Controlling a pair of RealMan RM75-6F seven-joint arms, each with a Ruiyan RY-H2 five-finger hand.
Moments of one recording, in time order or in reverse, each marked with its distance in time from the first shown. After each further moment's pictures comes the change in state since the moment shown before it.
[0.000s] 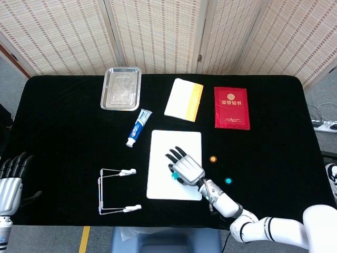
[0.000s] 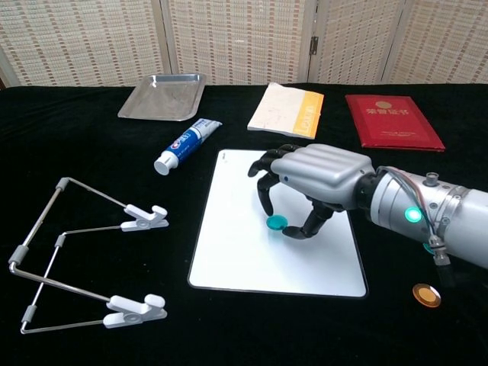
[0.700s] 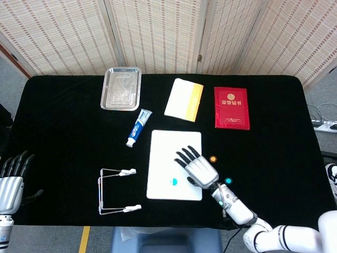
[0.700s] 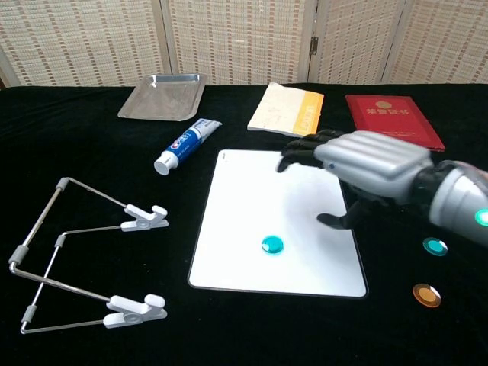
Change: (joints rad) left arm -0.011 -0.010 -0.006 0.013 0.015 -0.003 -0.012; right arm -0.100 0.128 -0.085 -0.098 -0.061 0.189 0.048
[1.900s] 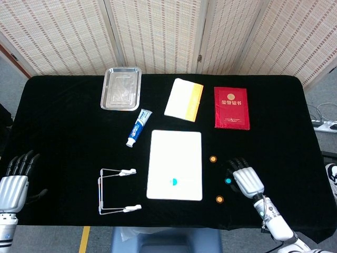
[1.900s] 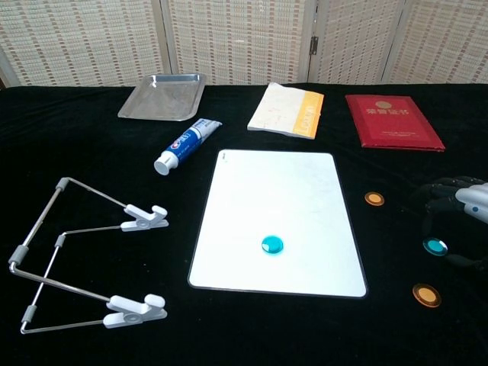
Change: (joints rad) left arm -0.013 -0.010 0.003 0.000 0.004 -0.013 0.006; right arm -0.240 0.072 -0.106 0.193 -0.038 0.070 0.254
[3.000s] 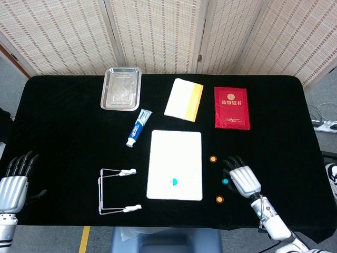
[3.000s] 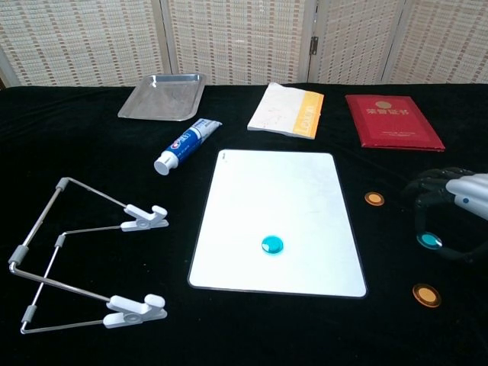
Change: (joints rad) left arm 0.002 -0.007 0.001 0.018 -0.003 0.002 -0.013; right arm -0.001 0.010 0.031 -0.060 -0.042 0.009 -0.020
